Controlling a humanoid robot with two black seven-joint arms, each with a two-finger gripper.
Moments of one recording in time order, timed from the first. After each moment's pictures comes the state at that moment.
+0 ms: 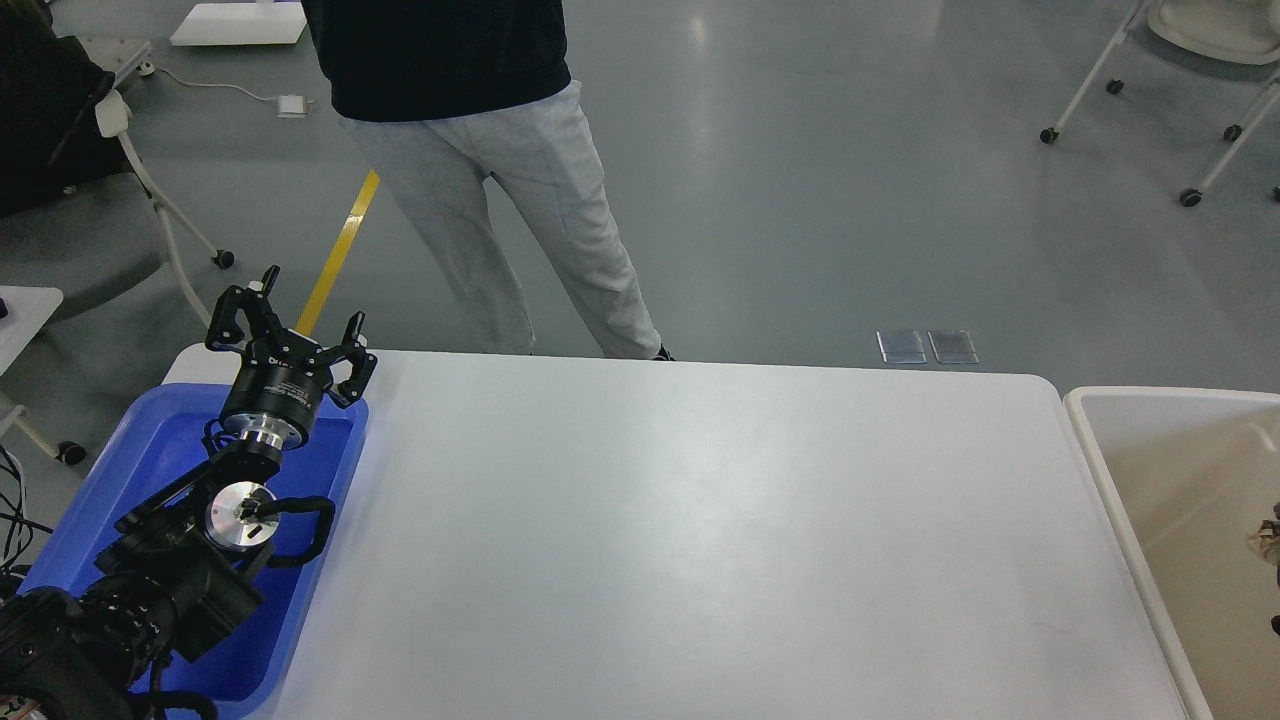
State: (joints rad) left arm -0.71 0.21 -0.75 -0.21 -0.11 -0.64 -0.55; right arm 0.62 -0.50 0.18 0.11 -0.17 -0.07 0.04
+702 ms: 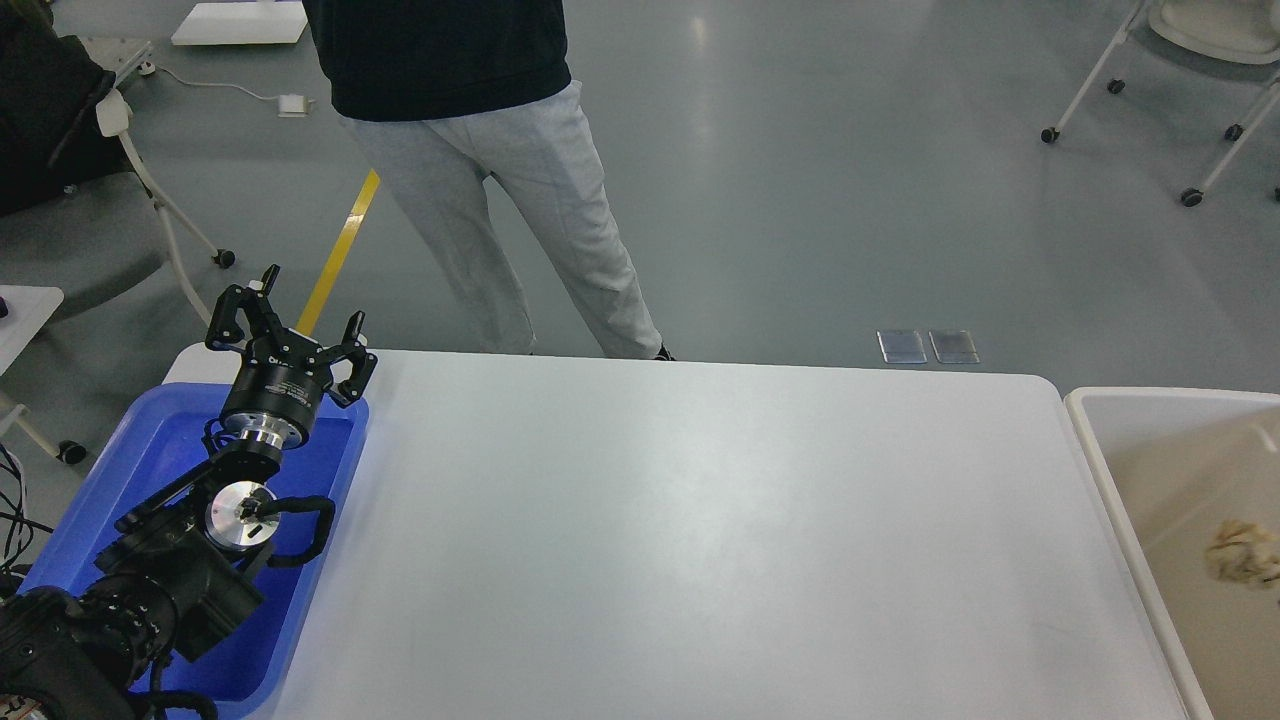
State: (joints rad) left arm -0.71 0.21 -0.75 -0.21 -0.11 -0.64 -0.55; right arm 0.65 -0.48 0.24 0.04 -0.17 -0.08 0.04
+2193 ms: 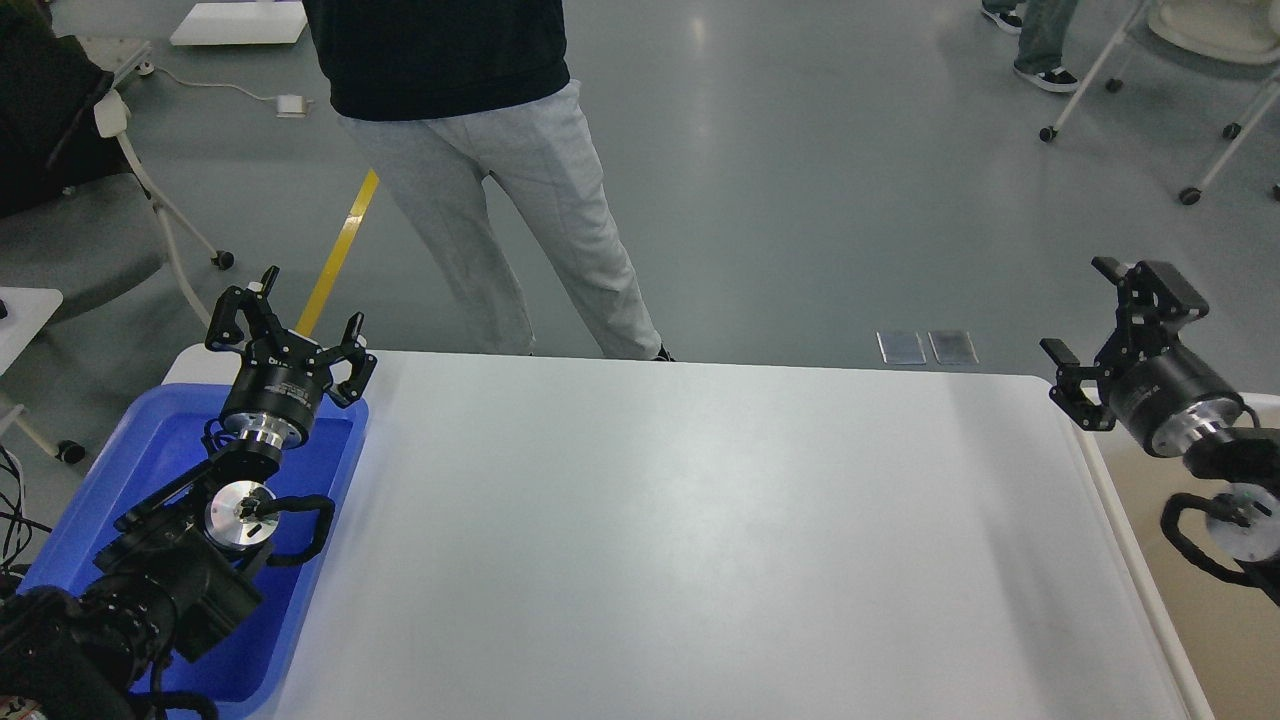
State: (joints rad) left arm -0.71 0.21 -0.75 -0.21 -0.11 -0.63 -0.55; right arm 0.50 -0.67 0.81 1.06 -0.25 -0.02 0.30
